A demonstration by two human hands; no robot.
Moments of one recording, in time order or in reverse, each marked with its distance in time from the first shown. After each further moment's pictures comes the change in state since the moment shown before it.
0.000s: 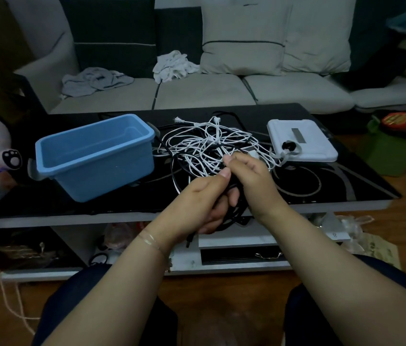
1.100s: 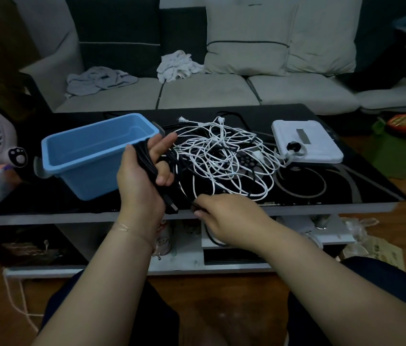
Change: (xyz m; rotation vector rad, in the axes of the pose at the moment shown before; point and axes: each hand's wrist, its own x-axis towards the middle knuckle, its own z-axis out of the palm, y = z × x) left_hand 0.000 0.010 -0.053 -0.732 0.725 0.246; right_hand -0.021 0.021 0.020 -1.296 -0.451 -0.225
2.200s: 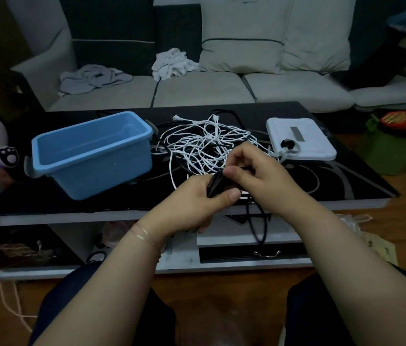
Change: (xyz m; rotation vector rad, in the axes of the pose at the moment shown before) left_hand -0.021 -0.036 0.010 1.018 -0.749 -0.118; right_hand -0.013 0.038 -0.052 0.681 0.330 0.135
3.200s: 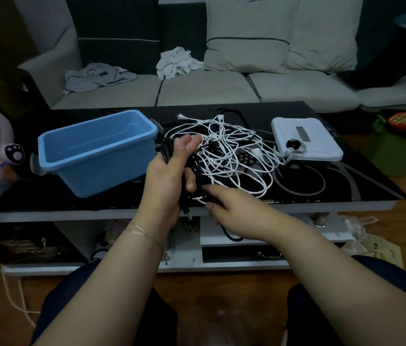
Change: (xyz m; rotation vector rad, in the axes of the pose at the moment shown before) left_hand 0.004 0.001 -0.014 -0.537 0.601 0.107; right_hand -0.006 0.007 0.052 -0.275 -0.369 0.207
